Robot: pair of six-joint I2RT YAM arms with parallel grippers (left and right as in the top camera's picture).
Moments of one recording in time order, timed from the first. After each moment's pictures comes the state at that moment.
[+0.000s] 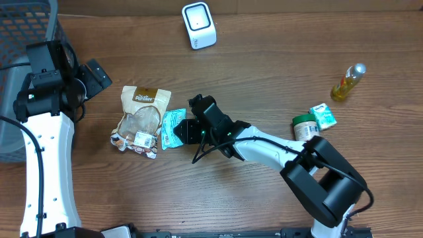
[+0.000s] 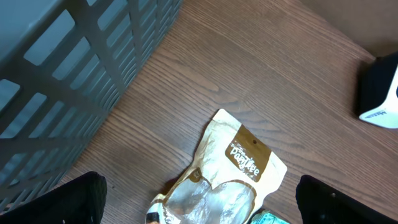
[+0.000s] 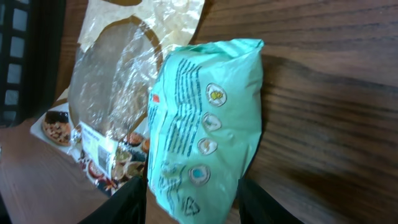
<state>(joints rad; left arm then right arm) 0.22 1.46 1.40 -0.87 -0.04 -0.41 0.79 1.94 1.08 0.05 -0.24 0.75</state>
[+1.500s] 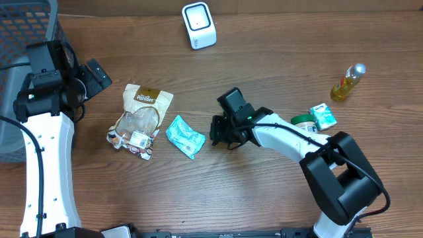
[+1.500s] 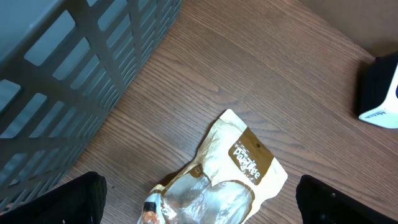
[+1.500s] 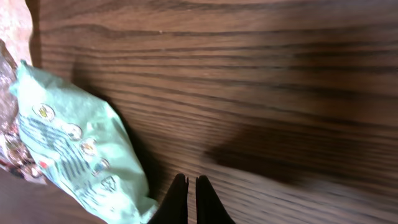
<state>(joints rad) 0.22 1.46 1.40 -0.87 -0.04 -0.41 0.61 1.87 1.08 -0.35 -0.30 0.72</state>
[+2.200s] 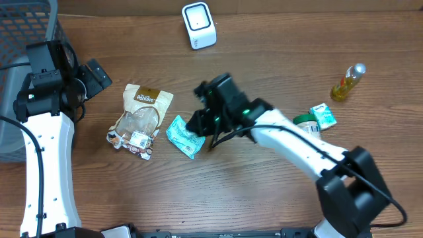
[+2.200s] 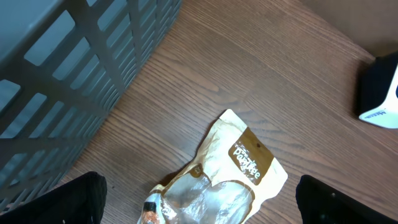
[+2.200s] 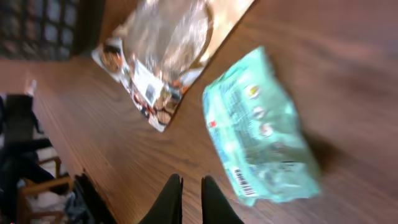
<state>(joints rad) 0.22 1.46 1.40 -0.87 -0.04 -0.41 0.68 1.79 1.24 -0.41 -0.48 0.50</state>
